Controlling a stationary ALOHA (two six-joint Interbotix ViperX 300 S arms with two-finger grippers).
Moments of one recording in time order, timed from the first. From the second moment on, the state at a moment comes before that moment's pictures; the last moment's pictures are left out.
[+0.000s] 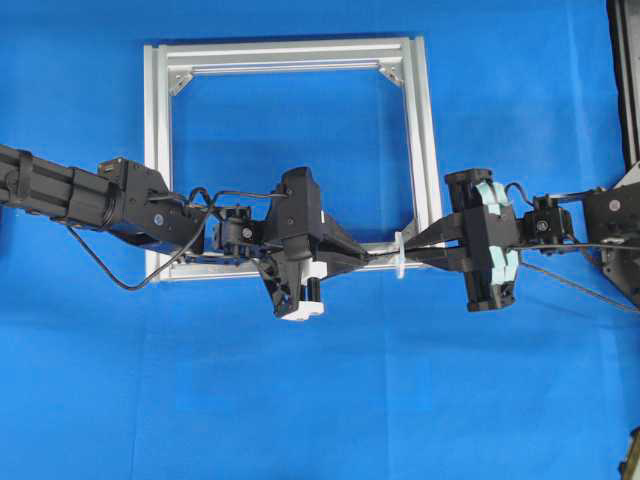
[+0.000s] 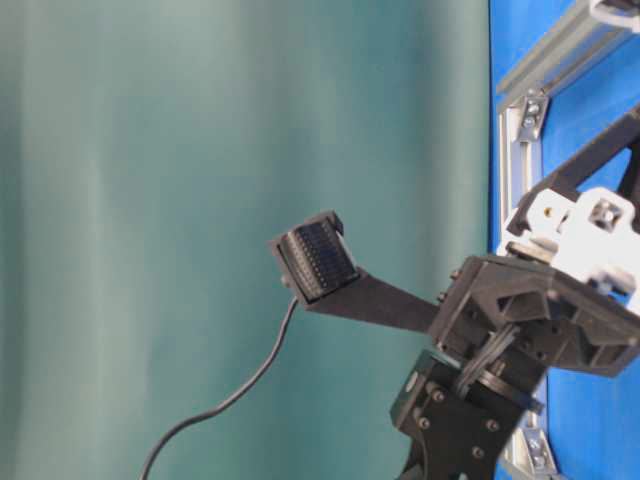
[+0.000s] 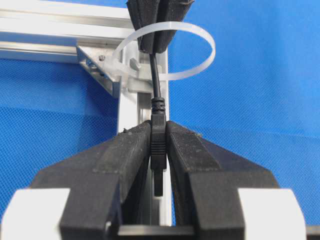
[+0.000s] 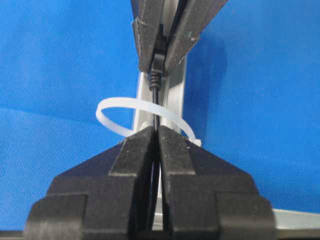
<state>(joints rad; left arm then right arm) -0.07 0.39 0.52 -0.08 -0.49 -0.09 0.07 -0.15 1.13 0.01 -0.41 0.00</state>
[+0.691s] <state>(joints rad) -0.07 0.39 0.52 -0.08 -0.48 -0.09 0.08 -0.15 1.13 0.01 -0.39 0.00</state>
